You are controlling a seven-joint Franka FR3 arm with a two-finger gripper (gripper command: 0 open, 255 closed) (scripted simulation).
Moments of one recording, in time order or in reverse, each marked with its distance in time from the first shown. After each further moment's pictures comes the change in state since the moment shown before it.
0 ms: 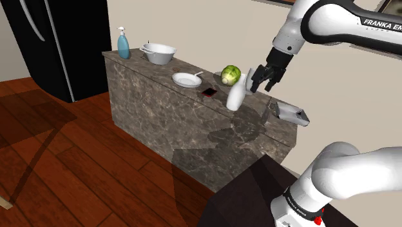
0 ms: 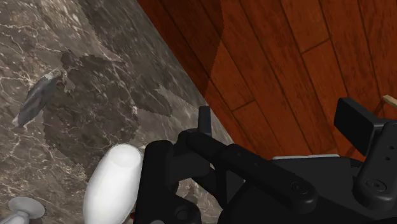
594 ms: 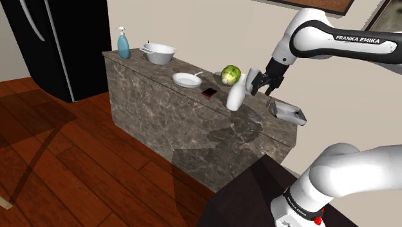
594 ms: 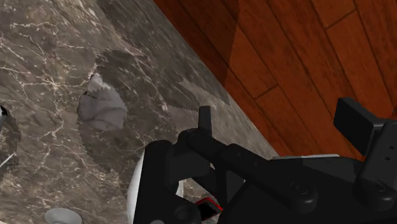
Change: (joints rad) arm -0.081 0.055 -0.103 -0.087 -0.060 0.168 -0.043
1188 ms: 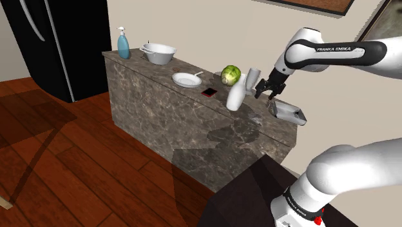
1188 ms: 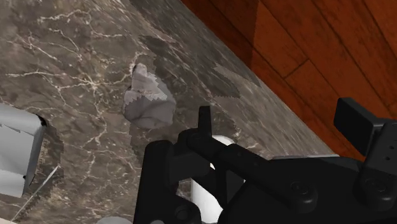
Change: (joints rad) arm -0.097 0.123 -0.142 -0.044 -0.053 0.206 -0.057
